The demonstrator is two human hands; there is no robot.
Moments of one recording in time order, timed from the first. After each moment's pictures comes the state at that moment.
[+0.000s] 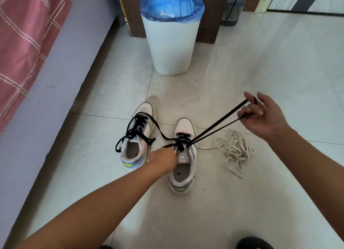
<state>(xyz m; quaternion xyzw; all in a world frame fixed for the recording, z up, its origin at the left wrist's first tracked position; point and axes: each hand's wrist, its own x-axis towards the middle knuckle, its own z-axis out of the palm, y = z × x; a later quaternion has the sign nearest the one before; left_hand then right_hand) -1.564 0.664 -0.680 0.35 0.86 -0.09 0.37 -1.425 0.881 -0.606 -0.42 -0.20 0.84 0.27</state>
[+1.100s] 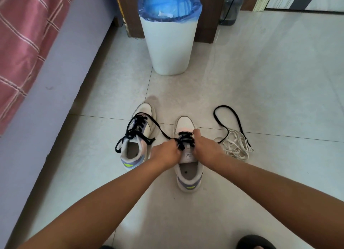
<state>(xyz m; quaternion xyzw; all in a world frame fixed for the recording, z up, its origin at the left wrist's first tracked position) -1.568 0.665 -0.668 0.39 0.86 0.02 0.31 -1.466 0.764 -0.662 -0.35 -0.89 0.23 -0.19</state>
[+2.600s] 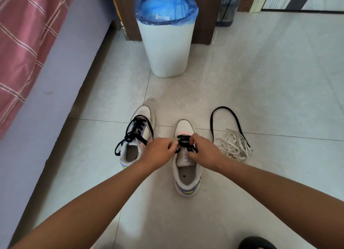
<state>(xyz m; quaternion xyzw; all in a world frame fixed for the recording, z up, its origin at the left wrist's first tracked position) -1.589 0.657 -0.680 0.43 0.86 0.10 0.25 -1.458 0.768 -0.677 -0.34 -0.87 0.34 -0.12</state>
